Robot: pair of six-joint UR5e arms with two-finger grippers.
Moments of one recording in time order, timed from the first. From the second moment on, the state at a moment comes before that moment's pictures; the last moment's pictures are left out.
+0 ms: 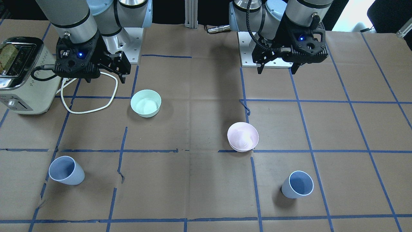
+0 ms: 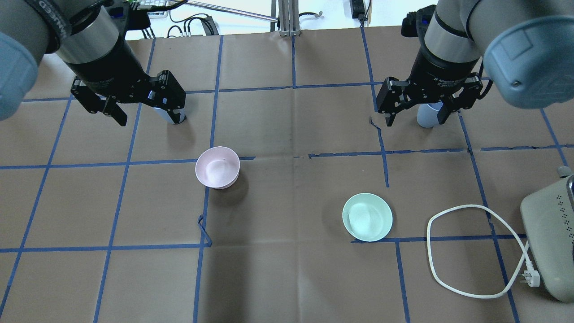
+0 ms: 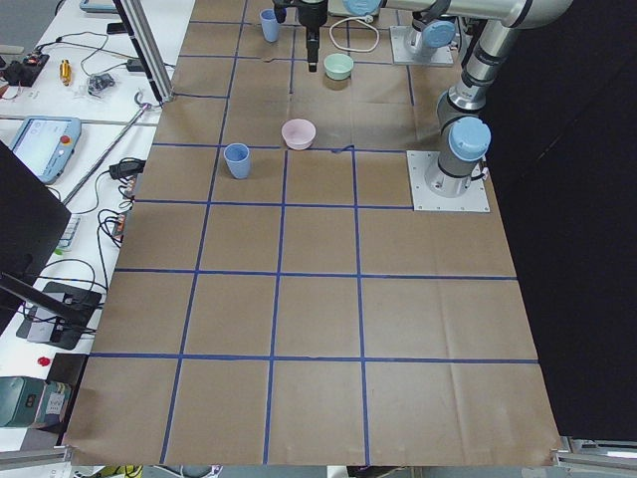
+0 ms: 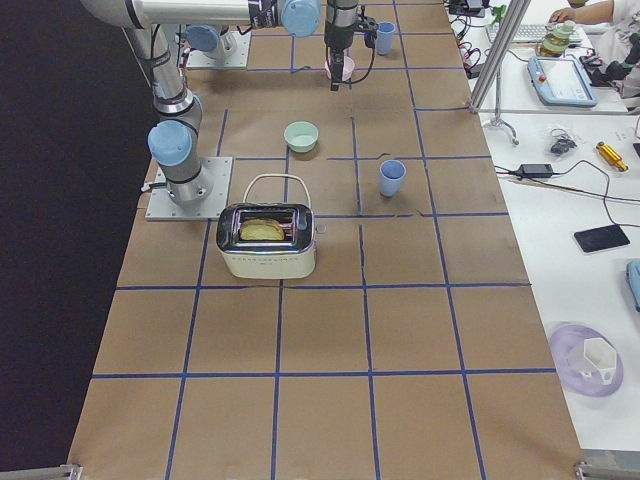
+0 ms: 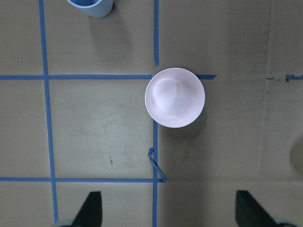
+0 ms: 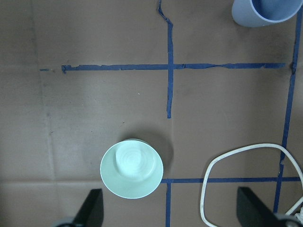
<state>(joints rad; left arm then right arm) -1.59 -1.52 -1.56 -1.64 1.58 -0.03 1.61 -1.58 1.63 -1.56 -1.57 0.04</state>
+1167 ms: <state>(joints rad) -1.48 -1.80 -1.53 -1.32 1.63 0.13 1.61 -1.58 1.64 -1.56 -1.57 0.04</state>
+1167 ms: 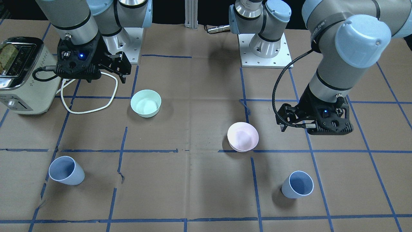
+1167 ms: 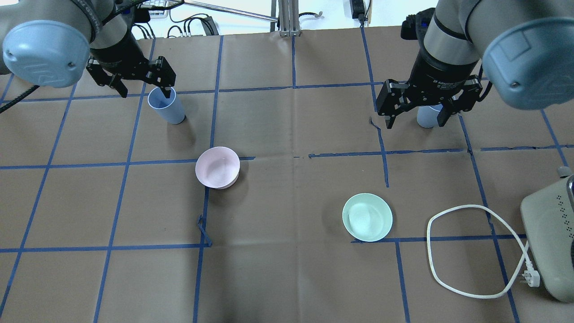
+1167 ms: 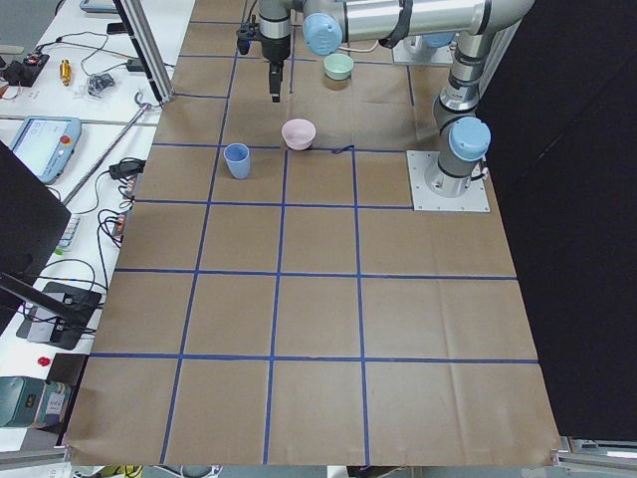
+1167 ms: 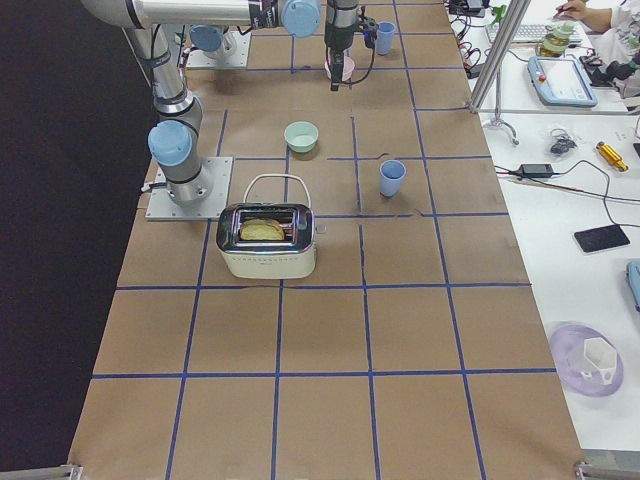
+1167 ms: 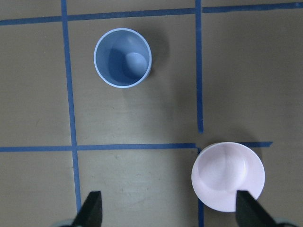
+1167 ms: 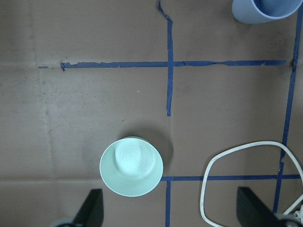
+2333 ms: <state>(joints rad) -1.48 -2.07 -1.53 -1.02 1.62 0.21 1.41 -1.40 1.41 -1.57 -1.57 -0.13</state>
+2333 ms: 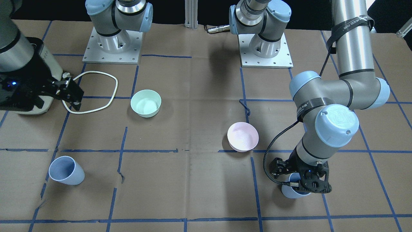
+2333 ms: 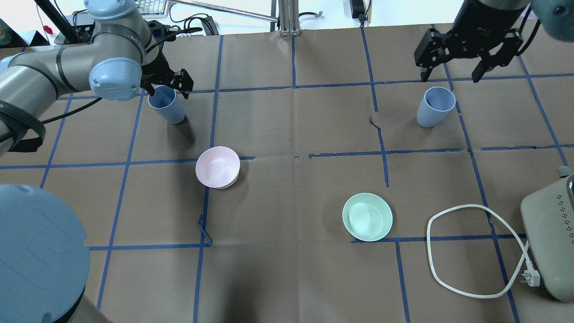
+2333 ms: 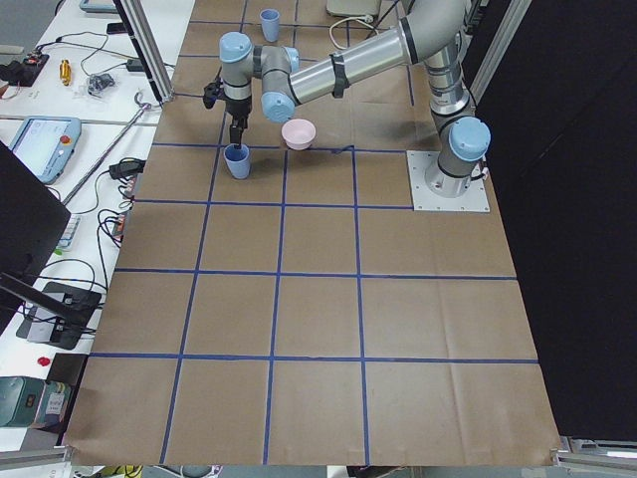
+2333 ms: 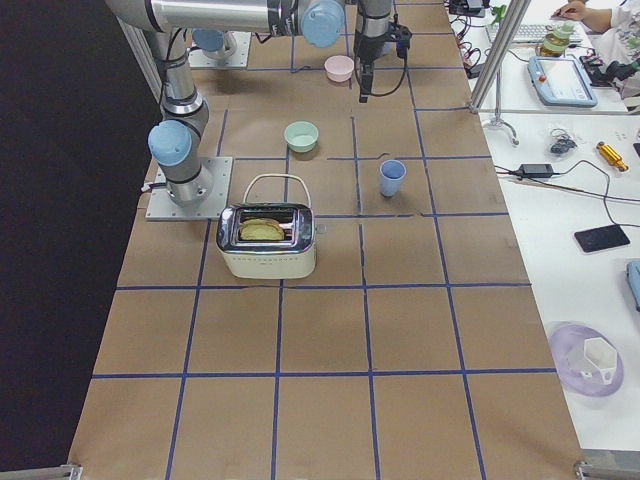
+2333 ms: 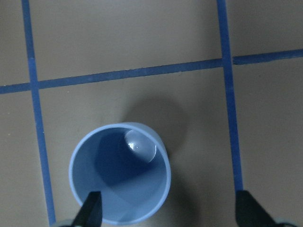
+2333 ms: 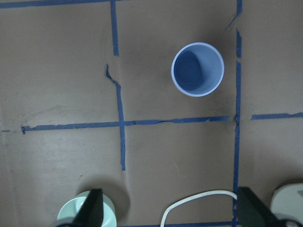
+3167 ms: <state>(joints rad) -1.50 -2.12 -1.53 -0.96 1.63 0.22 1.32 -1.14 1.33 -1.72 -1.57 -0.36</state>
